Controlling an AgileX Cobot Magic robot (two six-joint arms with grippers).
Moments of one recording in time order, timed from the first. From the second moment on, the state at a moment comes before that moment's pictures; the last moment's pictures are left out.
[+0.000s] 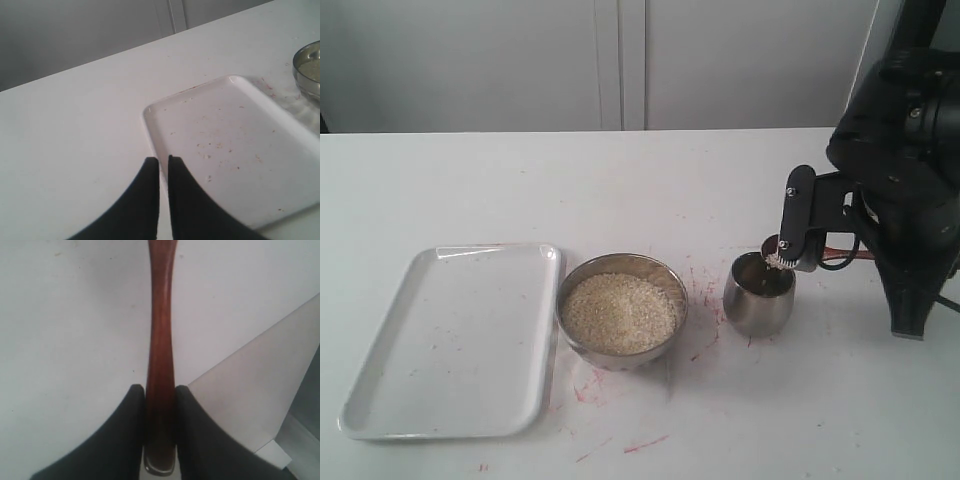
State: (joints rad) left arm -0.09 0.00 0.00 0.00 0.08 0.12; right arm 0.39 1.54 -1.03 -0.70 1.14 -0.36
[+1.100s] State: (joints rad) left arm -0.09 0.00 0.00 0.00 0.08 0.12; right arm 0.41 1.54 -1.03 -0.81 1.12 -0.46
